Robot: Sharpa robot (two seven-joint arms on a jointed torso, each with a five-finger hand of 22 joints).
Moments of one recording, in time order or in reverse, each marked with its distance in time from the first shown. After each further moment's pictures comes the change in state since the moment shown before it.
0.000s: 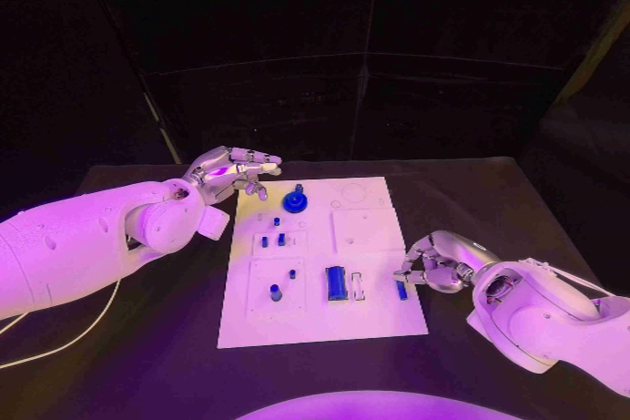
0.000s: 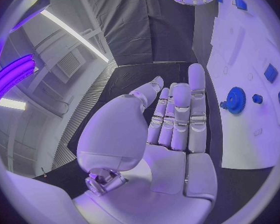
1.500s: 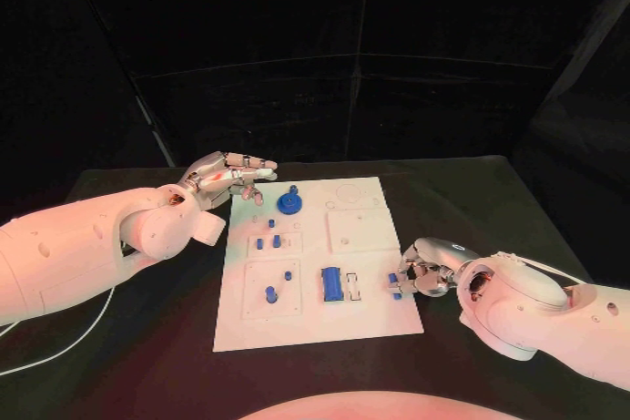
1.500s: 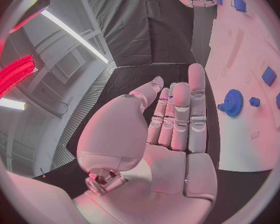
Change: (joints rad) left arm -0.002 0.001 -0.013 -0.001 0.000 0.003 0.003; left_hand 0.000 0.000 0.000 0.000 0.000 0.000 0.000 0.000 0.000 0.000 0.000 0.000 0.000 -0.004 -0.004 0.000 -0.001 0.000 0.000 0.000 0.000 0.000; right arm 0.000 0.074 0.001 -0.080 -0.073 0.175 -0.052; right_hand 0.019 -0.013 -0.040 0.012 -0.035 0.023 -0.003 -0.018 -0.008 0.000 0.000 -0.008 -0.001 -0.004 0.004 -0.011 0.000 0.000 -0.005 0.005 -0.010 -0.009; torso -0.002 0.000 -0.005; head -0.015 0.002
